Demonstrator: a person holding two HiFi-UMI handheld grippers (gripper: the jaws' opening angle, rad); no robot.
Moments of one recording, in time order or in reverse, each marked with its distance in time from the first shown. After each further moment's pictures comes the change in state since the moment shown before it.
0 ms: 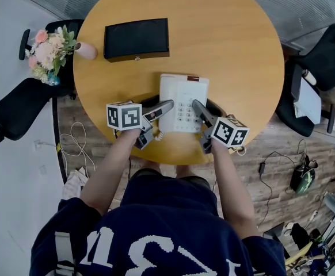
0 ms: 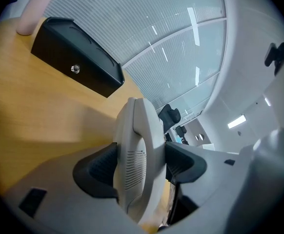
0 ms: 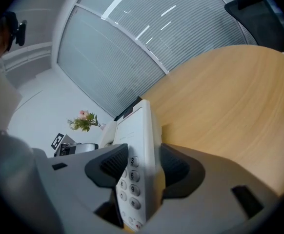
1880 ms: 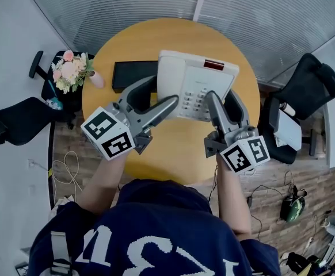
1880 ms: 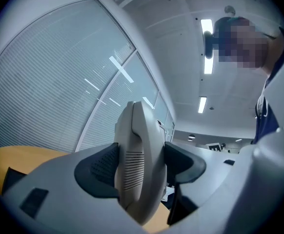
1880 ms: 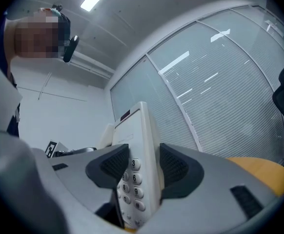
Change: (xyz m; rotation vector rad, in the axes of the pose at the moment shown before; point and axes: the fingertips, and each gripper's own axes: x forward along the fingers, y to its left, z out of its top) left arm -0.115 -0.269 0.153 0.707 -0.561 -0.208; right arm -0.151 0.214 0.219 -0.507 -0.637 0.211
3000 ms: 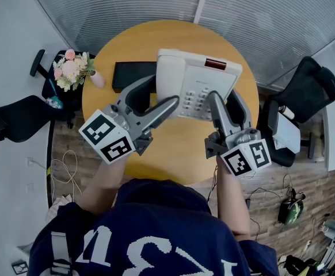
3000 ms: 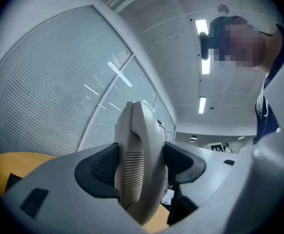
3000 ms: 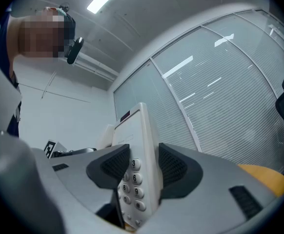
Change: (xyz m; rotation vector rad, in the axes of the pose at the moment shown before) left arm -0.005 -0.010 0.017 0.042 -0.050 0.016; right arm 0.000 0.013 0.019 -0.044 -0.036 0.020
